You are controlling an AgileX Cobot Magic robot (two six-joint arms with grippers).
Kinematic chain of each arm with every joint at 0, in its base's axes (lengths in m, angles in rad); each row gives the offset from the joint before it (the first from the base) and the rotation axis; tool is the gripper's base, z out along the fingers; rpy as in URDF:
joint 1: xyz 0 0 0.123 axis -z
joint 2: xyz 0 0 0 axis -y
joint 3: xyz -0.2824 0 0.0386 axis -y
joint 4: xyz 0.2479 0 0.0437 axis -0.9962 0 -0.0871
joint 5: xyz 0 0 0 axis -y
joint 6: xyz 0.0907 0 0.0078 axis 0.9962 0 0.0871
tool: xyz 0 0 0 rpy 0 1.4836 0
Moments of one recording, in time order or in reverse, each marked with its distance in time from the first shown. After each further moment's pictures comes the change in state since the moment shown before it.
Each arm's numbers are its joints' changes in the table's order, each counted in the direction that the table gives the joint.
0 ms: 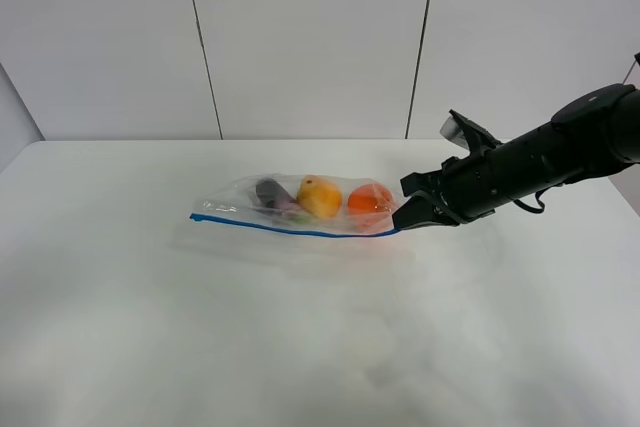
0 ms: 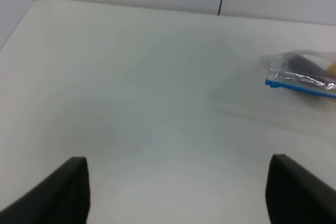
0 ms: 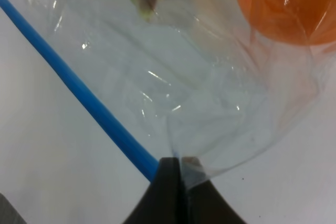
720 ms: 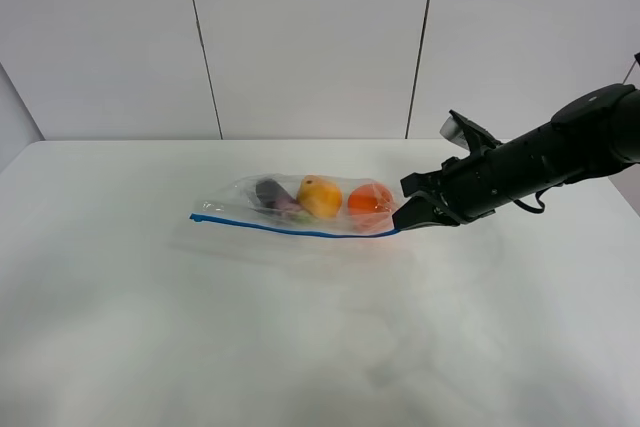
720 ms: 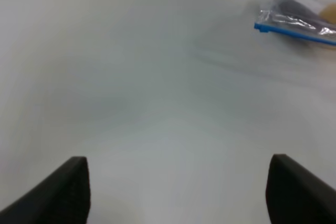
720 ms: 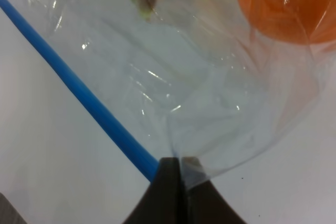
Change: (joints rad) left arm 0.000 0.000 -0.126 0.077 -0.003 0.019; right arm 0.000 0.000 0.000 0.002 0.000 0.000
